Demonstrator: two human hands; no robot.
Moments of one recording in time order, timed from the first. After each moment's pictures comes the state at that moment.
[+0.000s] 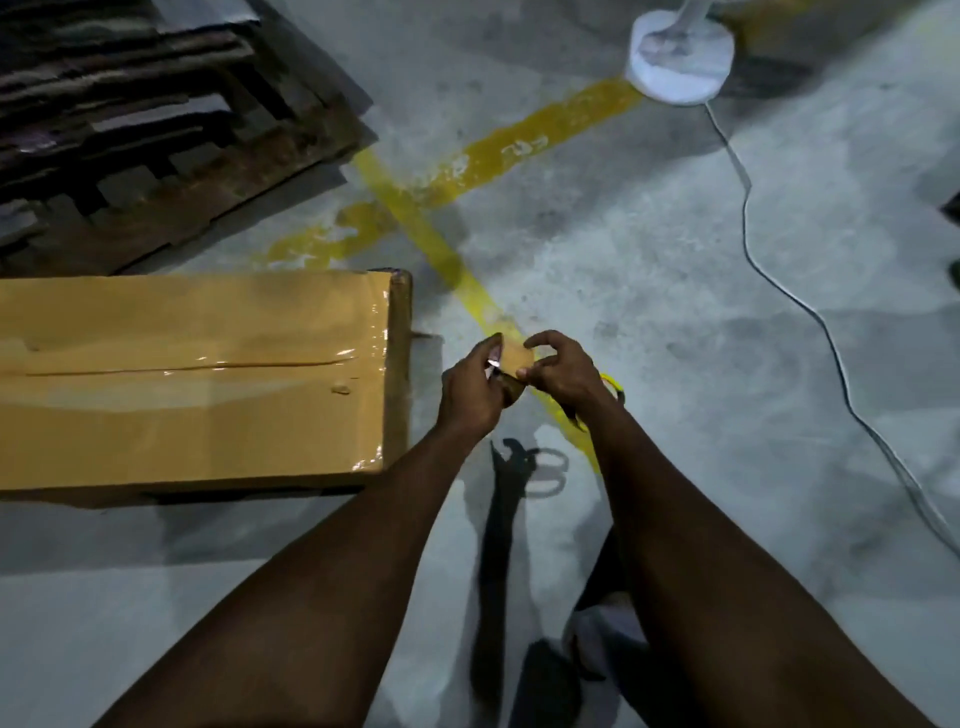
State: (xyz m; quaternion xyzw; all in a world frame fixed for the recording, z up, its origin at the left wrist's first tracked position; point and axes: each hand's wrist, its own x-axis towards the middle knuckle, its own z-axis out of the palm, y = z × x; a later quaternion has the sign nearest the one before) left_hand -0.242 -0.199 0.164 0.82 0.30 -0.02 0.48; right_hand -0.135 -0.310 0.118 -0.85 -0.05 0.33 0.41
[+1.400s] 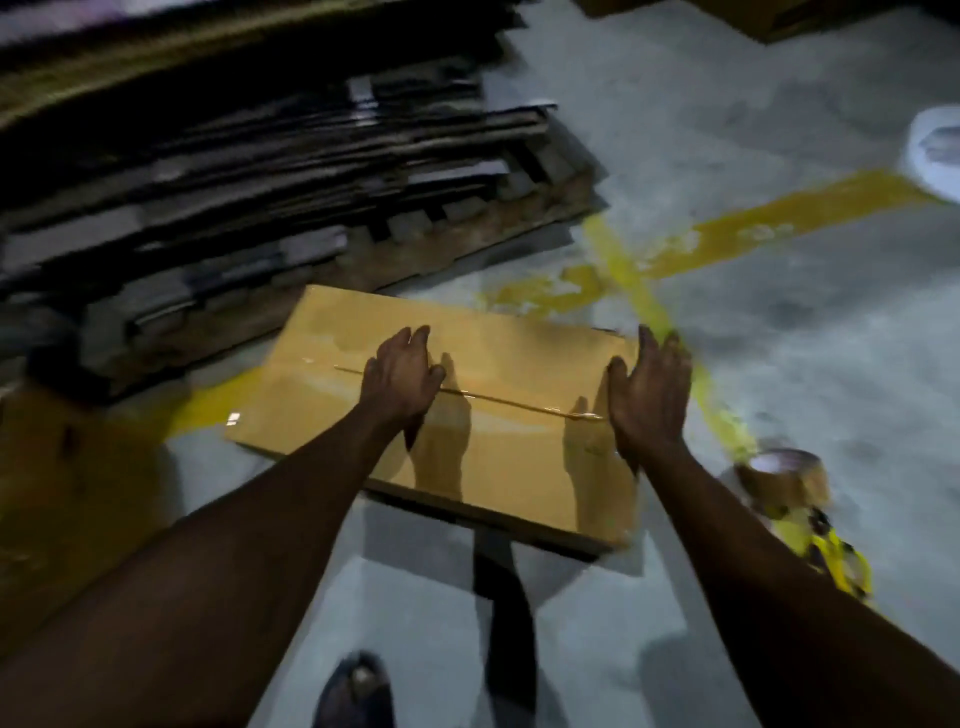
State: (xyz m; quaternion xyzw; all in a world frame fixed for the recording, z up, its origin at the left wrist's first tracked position) left_hand -0.410 0.133 0.181 0.91 0.38 -0.02 0.15; right_hand -0.221 -0.084 0.138 -0.92 -0.21 0.05 0.32
